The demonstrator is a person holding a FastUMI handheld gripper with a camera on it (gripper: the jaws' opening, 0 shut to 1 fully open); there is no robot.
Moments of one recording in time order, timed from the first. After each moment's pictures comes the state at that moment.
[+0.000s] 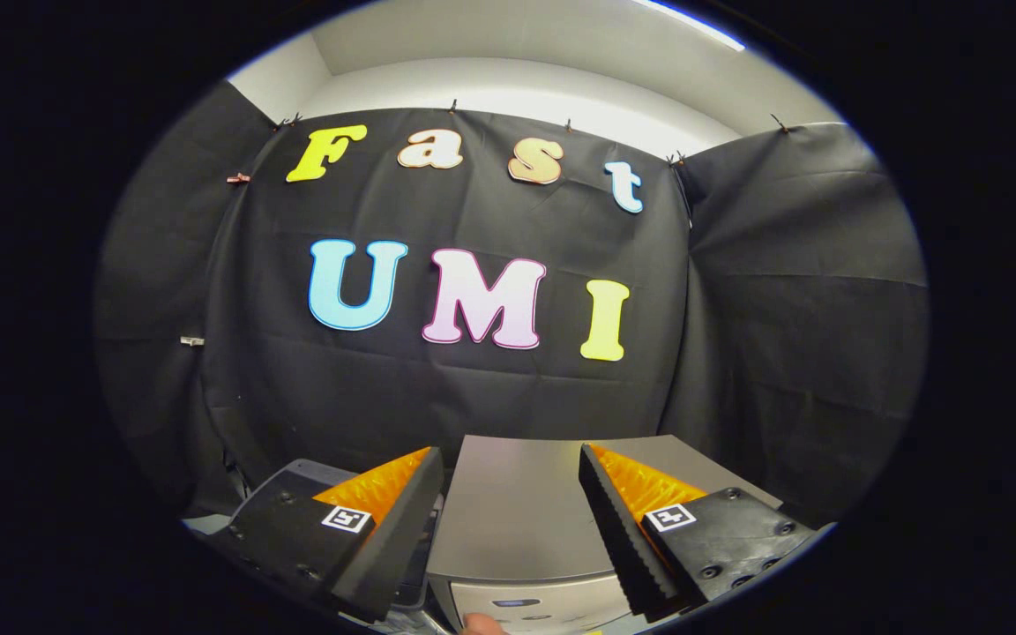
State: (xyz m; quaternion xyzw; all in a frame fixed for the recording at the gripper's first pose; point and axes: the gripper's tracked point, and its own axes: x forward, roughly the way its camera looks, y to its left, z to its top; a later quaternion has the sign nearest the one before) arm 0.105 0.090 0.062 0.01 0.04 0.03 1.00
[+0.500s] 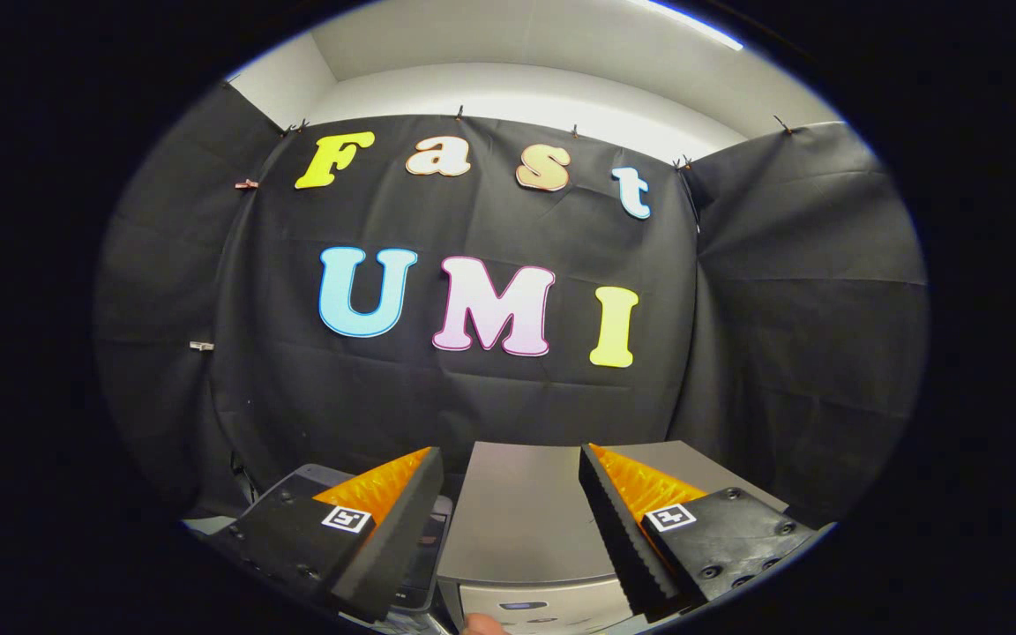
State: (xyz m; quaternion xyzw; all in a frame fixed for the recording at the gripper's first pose) arm 0.103 0.093 0.068 0.01 0.03 0.05 1.00
